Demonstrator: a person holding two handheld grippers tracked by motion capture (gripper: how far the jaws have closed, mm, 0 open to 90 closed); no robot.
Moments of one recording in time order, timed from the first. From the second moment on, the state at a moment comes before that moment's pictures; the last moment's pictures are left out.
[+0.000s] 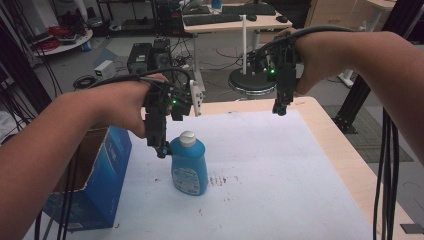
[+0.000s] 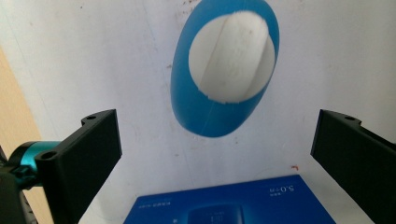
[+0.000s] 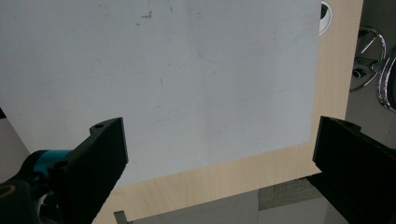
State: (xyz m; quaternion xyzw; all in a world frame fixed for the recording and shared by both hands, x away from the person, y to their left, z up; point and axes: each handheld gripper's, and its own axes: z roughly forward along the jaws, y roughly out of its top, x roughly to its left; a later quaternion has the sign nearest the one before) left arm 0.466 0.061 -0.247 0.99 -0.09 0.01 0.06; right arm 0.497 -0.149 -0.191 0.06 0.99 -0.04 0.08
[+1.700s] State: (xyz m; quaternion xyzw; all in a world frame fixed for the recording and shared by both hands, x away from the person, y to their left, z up) left arm 0.467 0.033 -0.298 0.99 -0.15 0.01 0.02; right arm 0.494 -0.152 -0.195 0.07 0.99 -0.04 0.08
